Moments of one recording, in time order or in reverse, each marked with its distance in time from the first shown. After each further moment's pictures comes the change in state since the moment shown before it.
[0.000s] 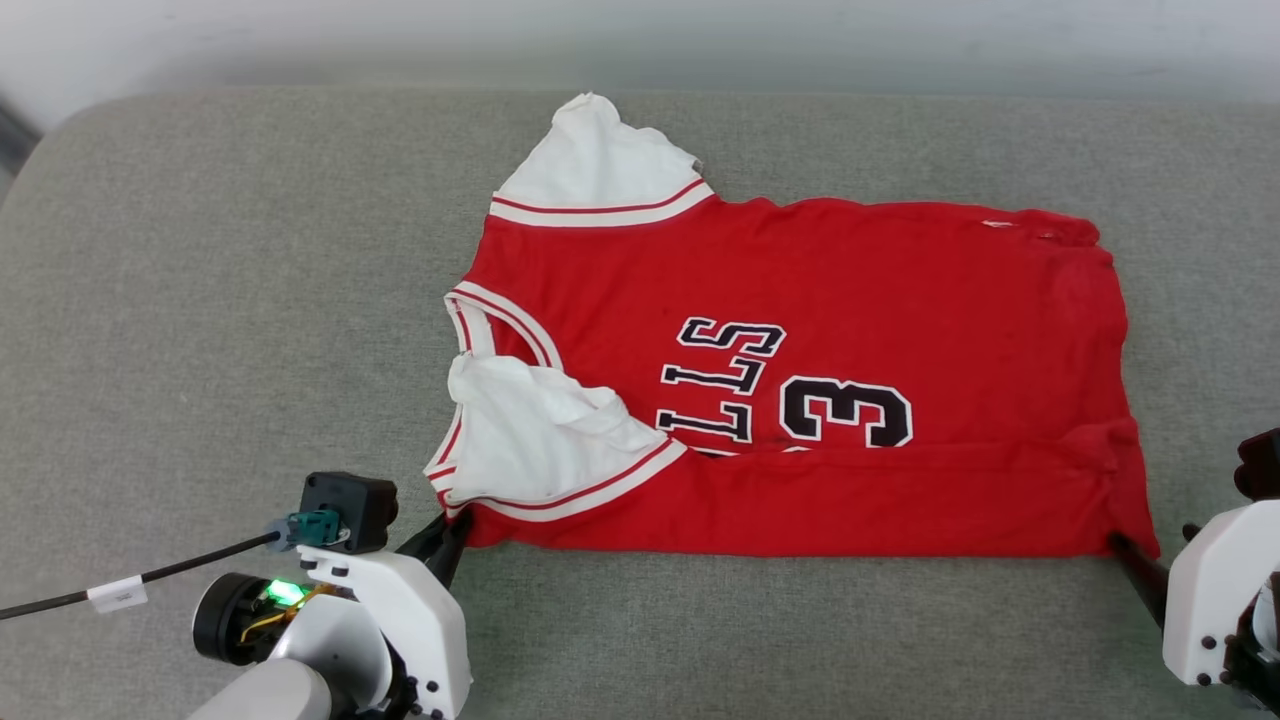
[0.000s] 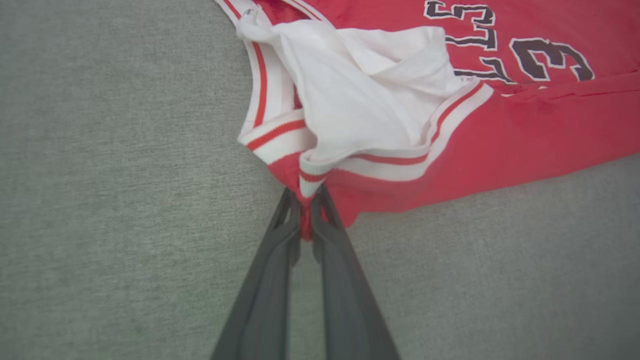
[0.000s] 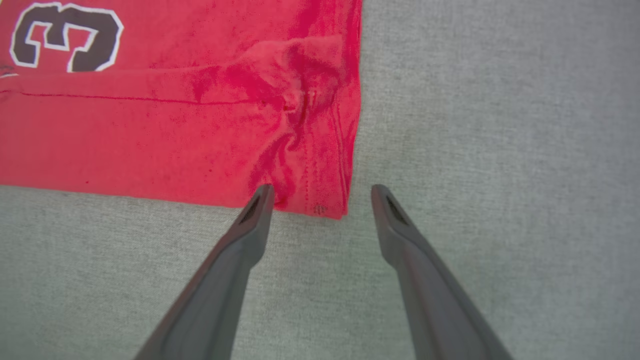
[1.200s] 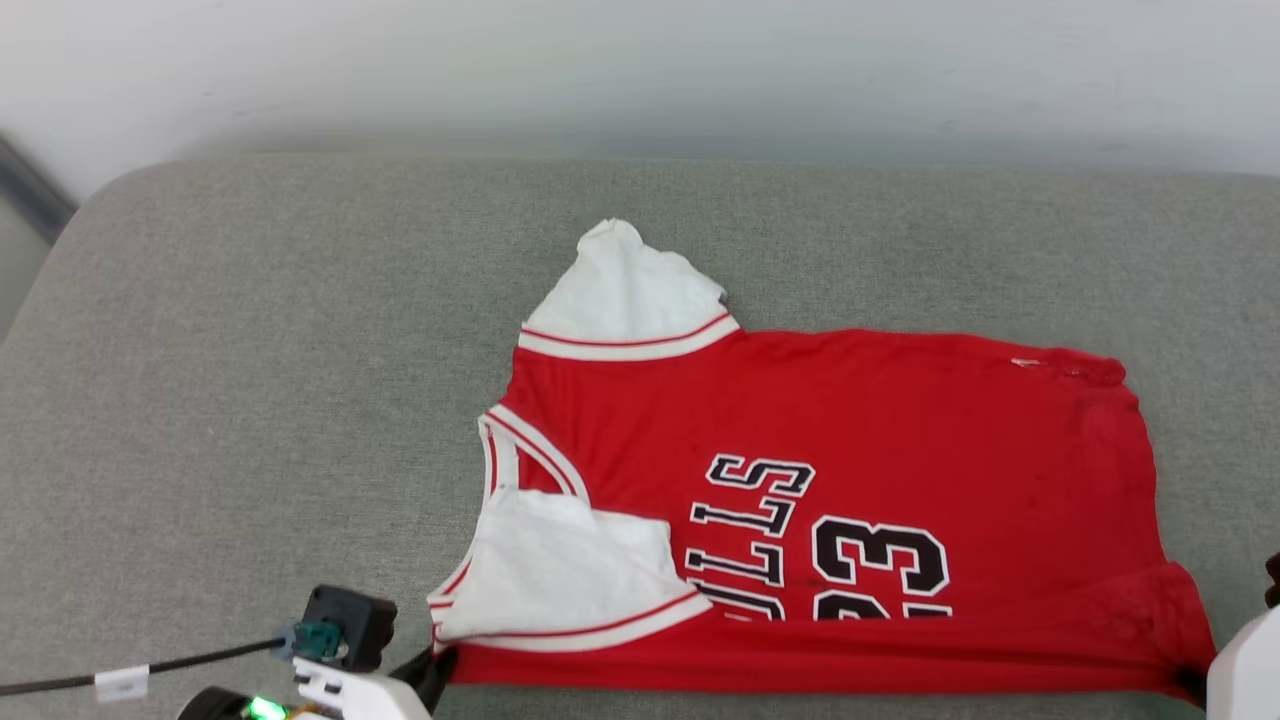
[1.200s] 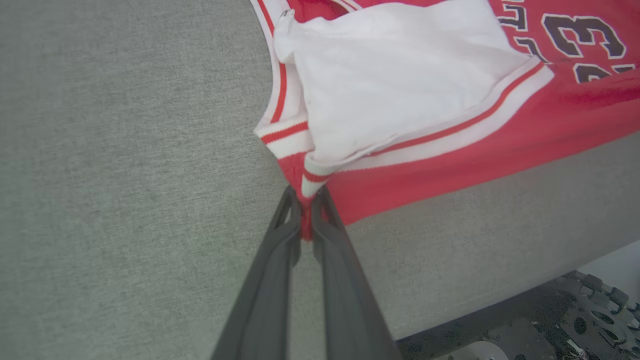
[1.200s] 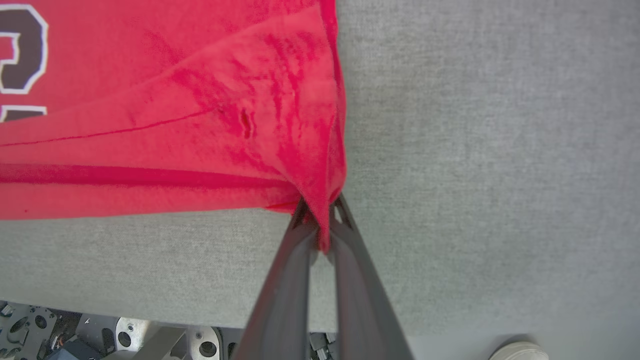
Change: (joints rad) left arm 0.146 0.119 -0.053 -0.138 0.007 0.066 0.067; right arm 0.125 0.004 -0.077 0.075 0.016 0.001 0.114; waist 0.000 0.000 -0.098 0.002
